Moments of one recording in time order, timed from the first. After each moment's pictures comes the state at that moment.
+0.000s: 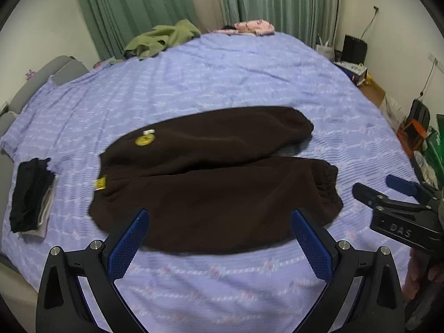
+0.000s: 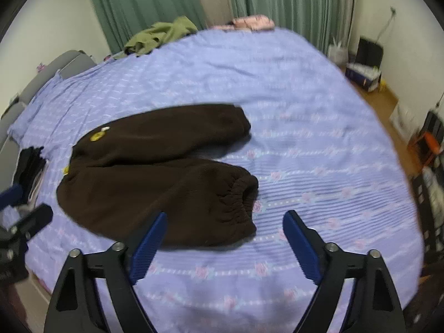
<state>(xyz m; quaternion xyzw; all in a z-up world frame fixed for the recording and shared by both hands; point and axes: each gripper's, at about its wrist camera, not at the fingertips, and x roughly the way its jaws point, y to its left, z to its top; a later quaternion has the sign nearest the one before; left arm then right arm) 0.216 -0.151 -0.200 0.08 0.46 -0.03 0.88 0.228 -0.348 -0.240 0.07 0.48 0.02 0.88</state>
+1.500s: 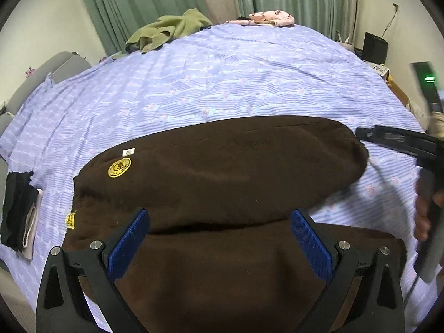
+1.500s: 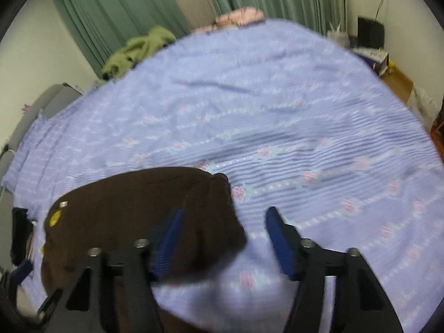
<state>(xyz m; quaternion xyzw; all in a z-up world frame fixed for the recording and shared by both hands) 0.356 -0.153 -0.275 0.09 0.47 0.01 0.88 0.444 -0.392 -0.321 0.15 0.47 0.02 0.87</state>
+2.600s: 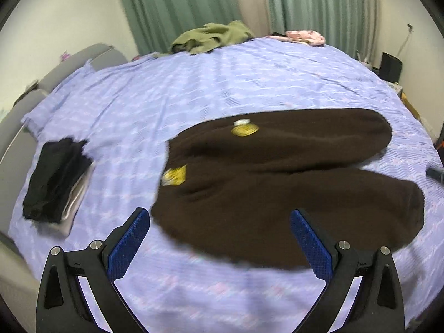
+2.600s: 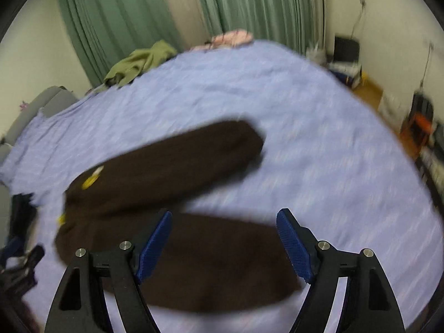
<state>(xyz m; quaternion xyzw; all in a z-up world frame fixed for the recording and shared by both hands) 0.225 0.030 -0.231 0.06 0.44 0.06 0.90 0.239 -0.283 -0.246 0.14 0.43 -0.03 0.89</state>
